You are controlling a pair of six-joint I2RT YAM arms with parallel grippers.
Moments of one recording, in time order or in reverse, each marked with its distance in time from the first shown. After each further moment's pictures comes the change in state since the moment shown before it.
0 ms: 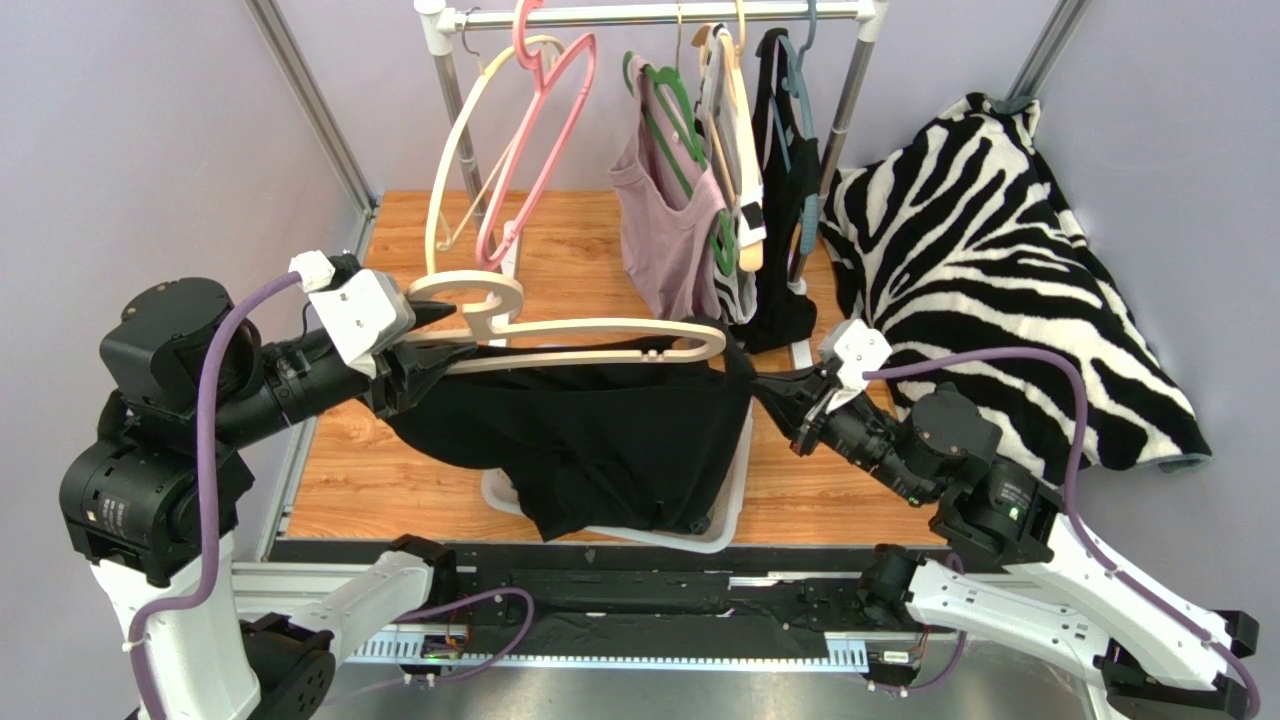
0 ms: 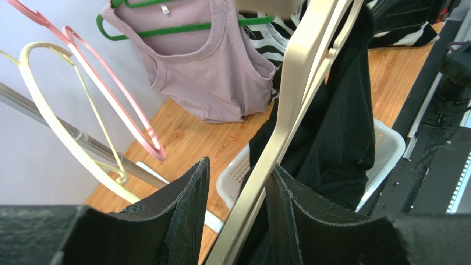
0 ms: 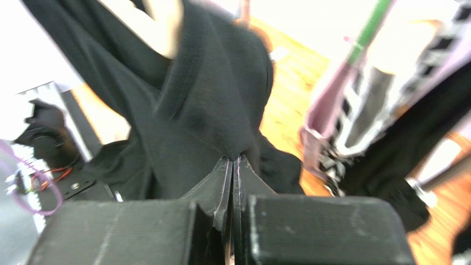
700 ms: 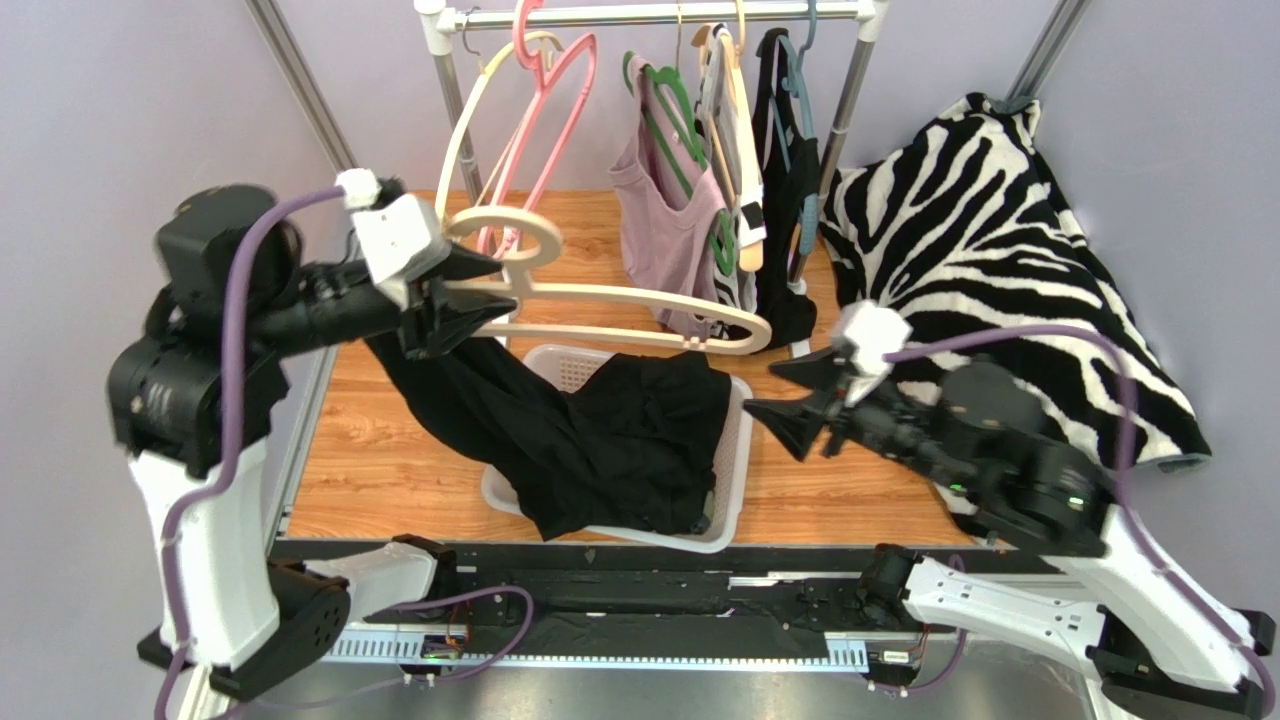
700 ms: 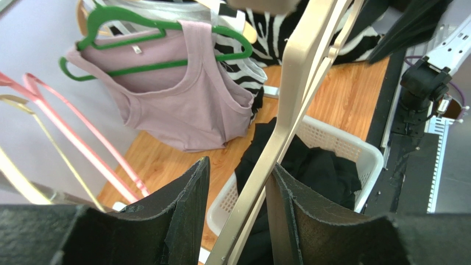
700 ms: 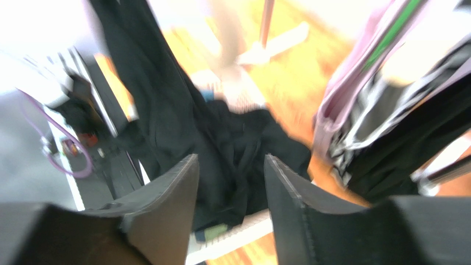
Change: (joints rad) left arm -0.009 0.190 0.169 0.005 0.159 0.001; right arm -0.013 0.081 0.236 -0.282 -0.088 0.002
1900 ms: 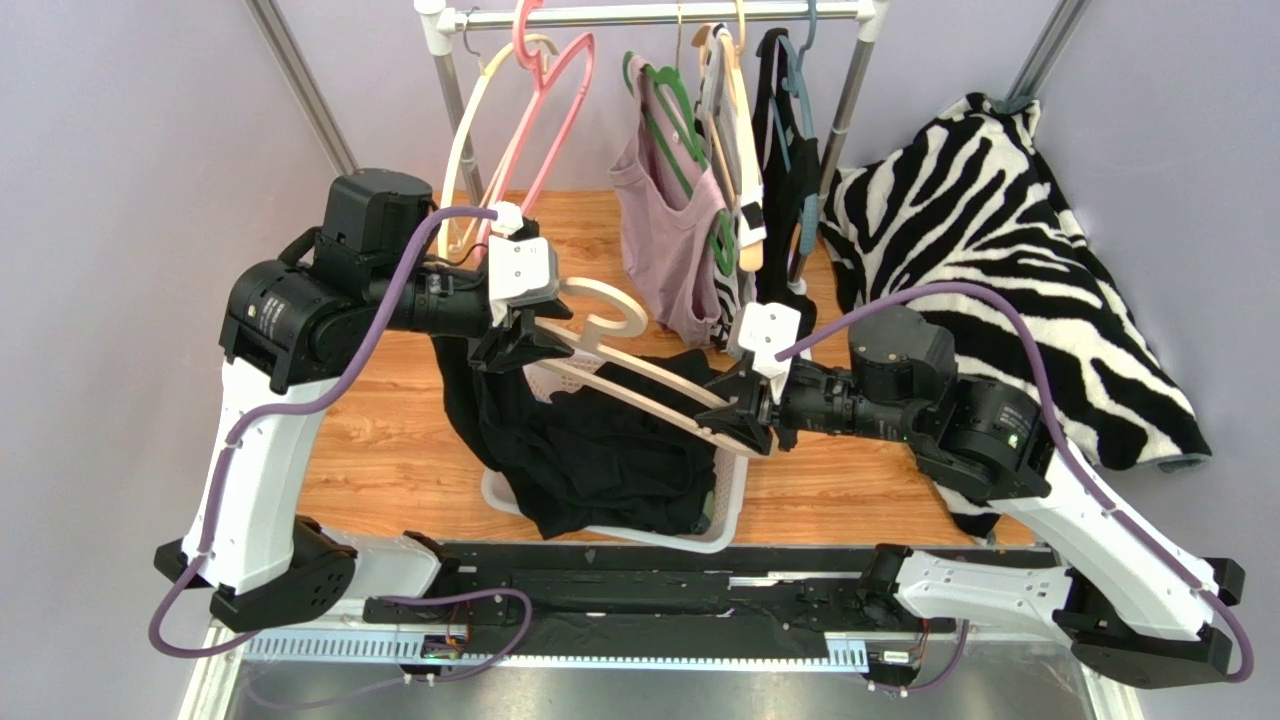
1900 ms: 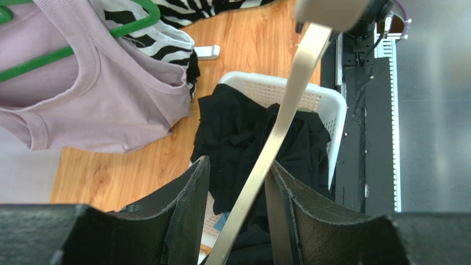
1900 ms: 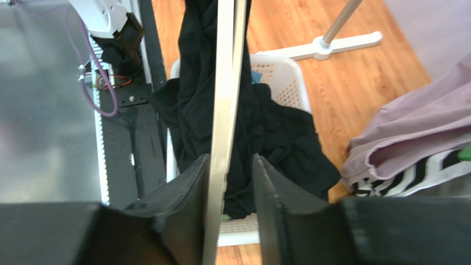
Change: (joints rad) left arm -0.235 0.150 -0.060 -0.155 -0.014 0.225; right arm -0.002 0.257 0.259 -0.172 -0.283 -0.207
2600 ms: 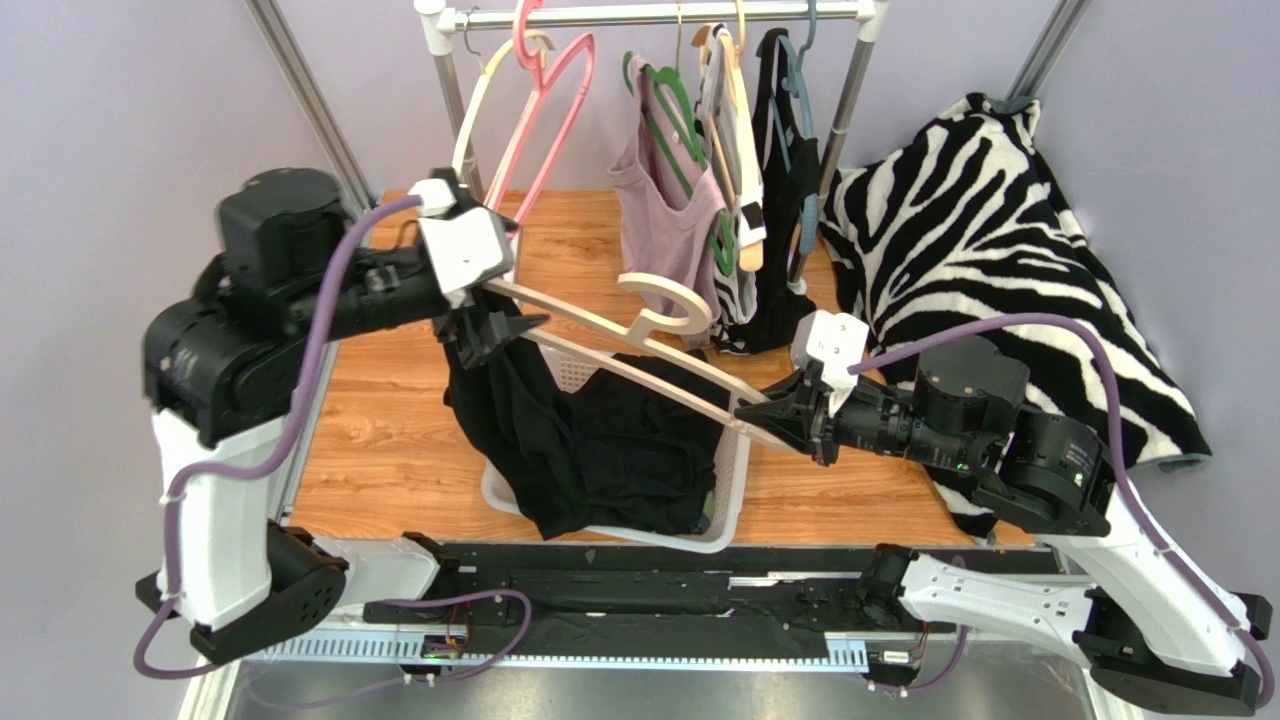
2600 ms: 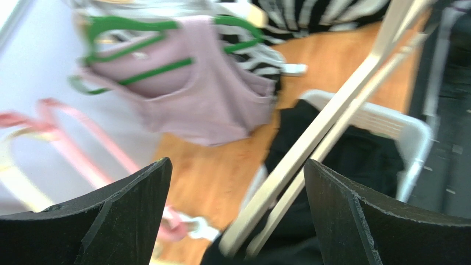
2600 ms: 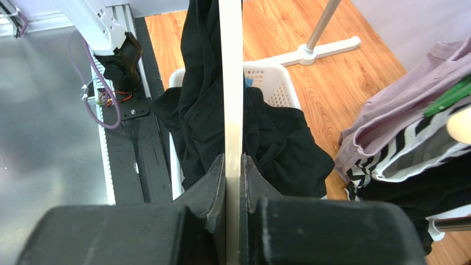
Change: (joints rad) left arm -0.010 -0.036 0.113 0.108 -0.209 -0.061; right arm -0.003 -0.135 -0.052 -0.003 0.039 0.066
